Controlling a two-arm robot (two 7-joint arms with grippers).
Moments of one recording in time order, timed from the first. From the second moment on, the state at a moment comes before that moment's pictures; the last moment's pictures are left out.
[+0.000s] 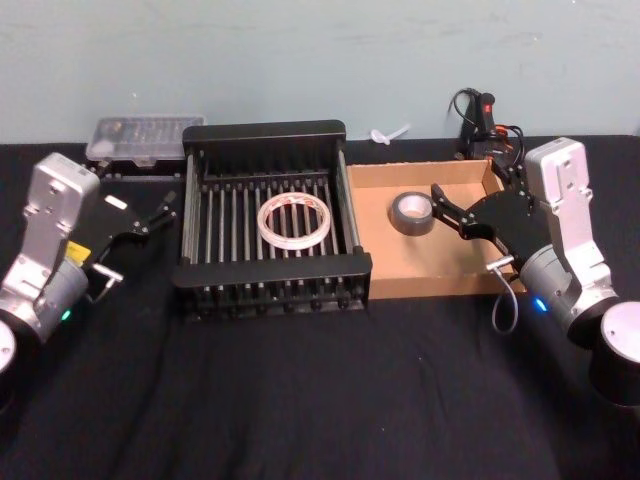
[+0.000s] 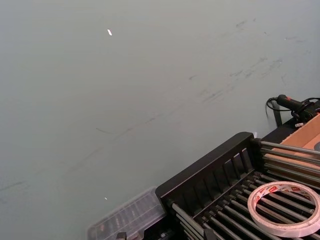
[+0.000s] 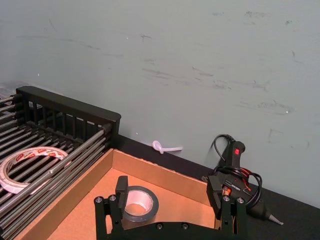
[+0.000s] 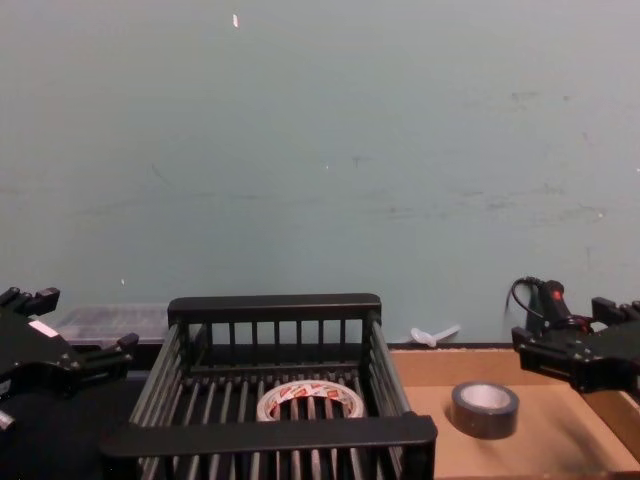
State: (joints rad) left arm -0.20 0.60 0.45 -1.41 -0.25 -0.12 0.03; right arm 0.17 0.23 -0.20 -1.37 0.03 -0.05 0.19
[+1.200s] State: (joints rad) left arm -0.20 0.60 0.45 -1.41 -0.25 -0.12 0.03; right arm 0.17 0.23 -0.20 -1.37 0.03 -0.05 0.19
